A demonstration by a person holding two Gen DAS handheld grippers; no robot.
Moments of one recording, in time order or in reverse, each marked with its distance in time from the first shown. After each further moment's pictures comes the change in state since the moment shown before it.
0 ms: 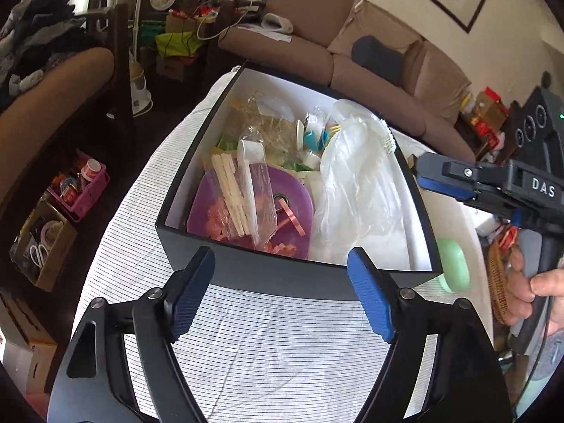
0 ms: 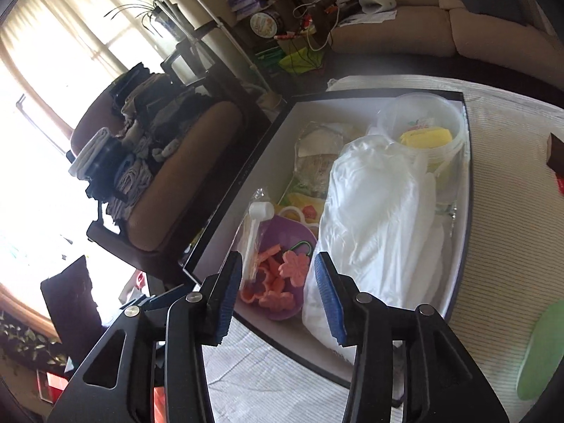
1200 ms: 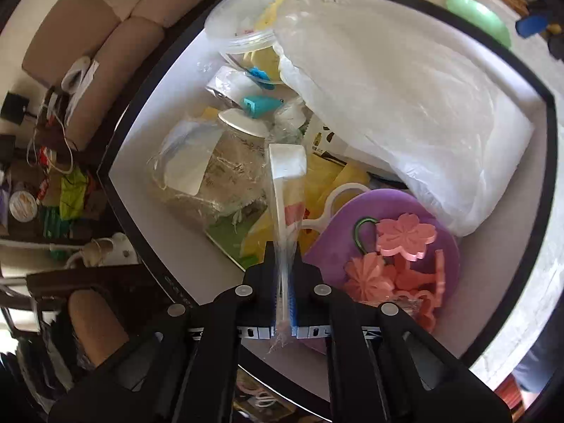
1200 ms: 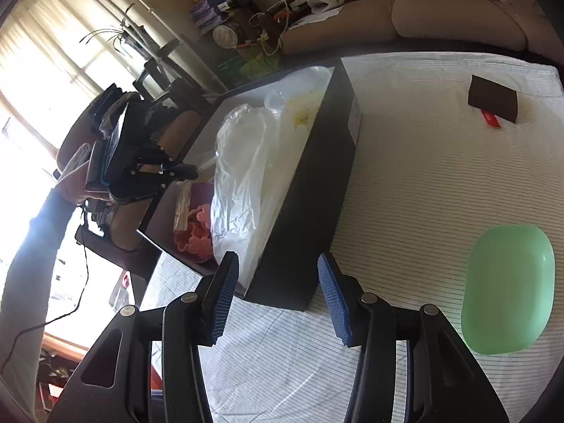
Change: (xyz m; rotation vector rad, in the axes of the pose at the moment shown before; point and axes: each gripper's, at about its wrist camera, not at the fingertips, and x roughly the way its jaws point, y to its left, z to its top) left arm 0.164 -0.046 0.092 1.228 0.441 0.164; right arm -0.060 -0.098 -0.068 0.108 -0.010 -0.049
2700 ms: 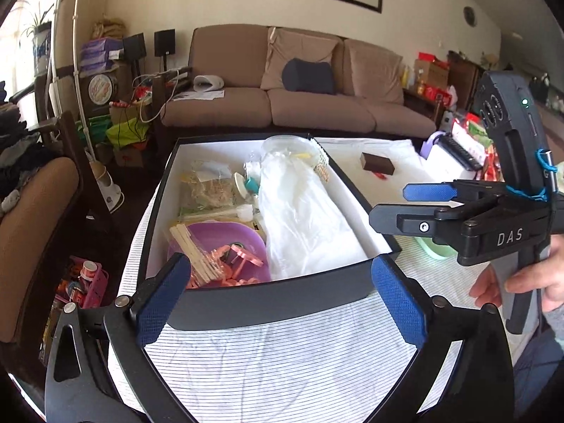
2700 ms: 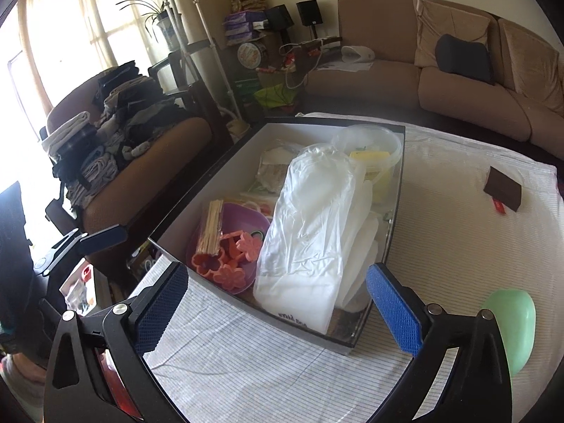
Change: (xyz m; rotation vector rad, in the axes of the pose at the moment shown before) left arm -0.186 -0.126 -0.115 -0.870 -0.639 -0.003; right arm 0.019 0.118 -0.004 -0.247 -0.161 -0.165
